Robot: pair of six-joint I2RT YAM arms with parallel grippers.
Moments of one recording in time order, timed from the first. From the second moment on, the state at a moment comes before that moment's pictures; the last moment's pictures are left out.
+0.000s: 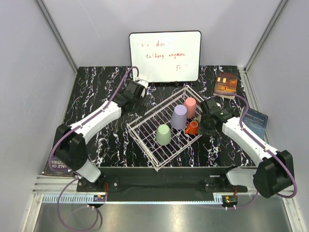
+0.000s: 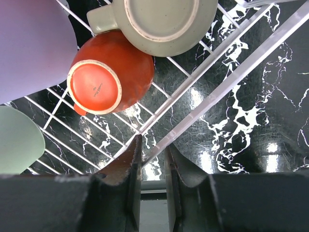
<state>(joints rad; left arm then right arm) -0.59 1.57 1.28 -0.62 -0.31 -0.09 0.43 1.25 0.95 -0.86 0.12 0.64</state>
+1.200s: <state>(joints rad) -0.56 1.73 1.29 -0.55 0.12 0.07 0.43 1.26 0.96 -0.88 0.10 0.60</state>
